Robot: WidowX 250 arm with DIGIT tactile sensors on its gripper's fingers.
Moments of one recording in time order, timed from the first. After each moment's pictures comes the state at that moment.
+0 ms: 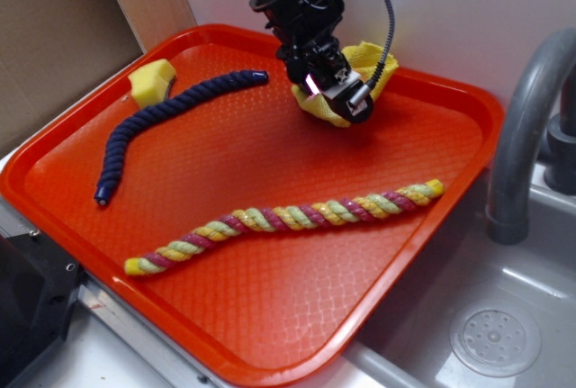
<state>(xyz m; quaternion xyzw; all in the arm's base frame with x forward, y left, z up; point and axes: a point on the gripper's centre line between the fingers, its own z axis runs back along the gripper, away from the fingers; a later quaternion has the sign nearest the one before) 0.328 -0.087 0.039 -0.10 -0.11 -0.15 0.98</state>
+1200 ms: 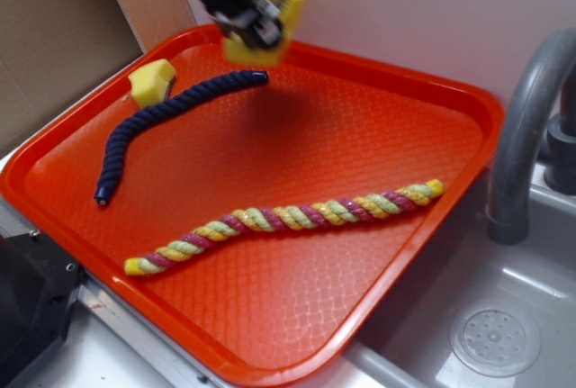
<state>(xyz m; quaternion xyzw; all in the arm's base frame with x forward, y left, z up) 0.290 -0.010 0.122 -0.08 -0.12 -0.01 0.99</state>
